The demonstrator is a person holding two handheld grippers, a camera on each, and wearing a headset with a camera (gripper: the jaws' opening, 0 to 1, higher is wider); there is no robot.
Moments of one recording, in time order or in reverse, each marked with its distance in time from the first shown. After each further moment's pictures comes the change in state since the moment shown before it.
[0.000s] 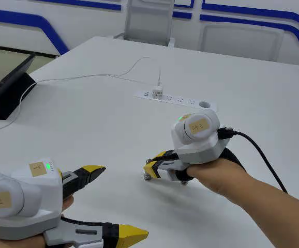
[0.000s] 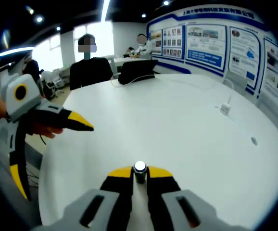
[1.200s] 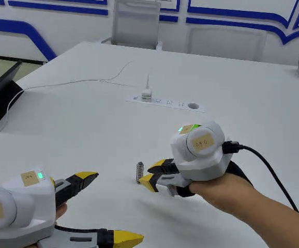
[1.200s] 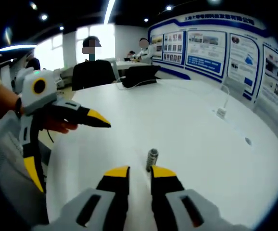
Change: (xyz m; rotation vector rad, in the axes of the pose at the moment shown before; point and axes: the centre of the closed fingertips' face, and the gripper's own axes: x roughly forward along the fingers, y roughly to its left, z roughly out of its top) left arm 0.003 -0.005 -0.001 0.007 0.005 -0.005; right arm -0.035 0.022 -0.007 -0.031 -0.046 -0.022
